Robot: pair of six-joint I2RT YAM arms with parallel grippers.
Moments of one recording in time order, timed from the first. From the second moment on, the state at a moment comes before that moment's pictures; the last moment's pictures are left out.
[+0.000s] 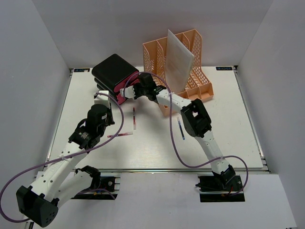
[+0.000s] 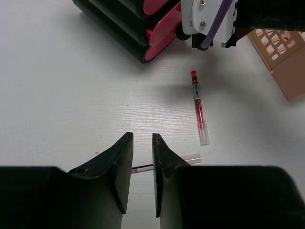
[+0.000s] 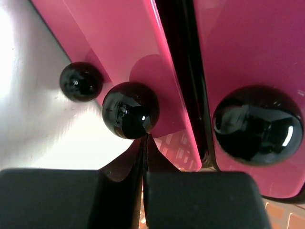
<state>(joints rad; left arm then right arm) -0.48 0.86 0.76 -0.37 -0.42 -0.21 0.73 2.44 2.04 -0.15 -0.18 -1.34</state>
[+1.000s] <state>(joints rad) -0.48 0.89 0.72 -0.29 -0.26 -0.22 0.72 2.04 1.76 -0.27 -0.32 -0.88</state>
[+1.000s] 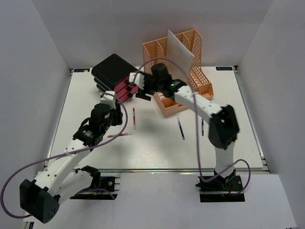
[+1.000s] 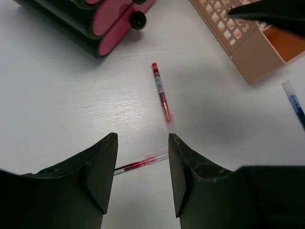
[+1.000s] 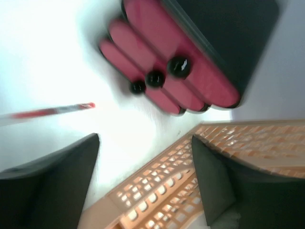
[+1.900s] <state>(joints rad) -0.61 1.85 1.34 -0.49 -0.72 -0.83 0.28 1.06 0.94 -0.11 -0.72 0.06</state>
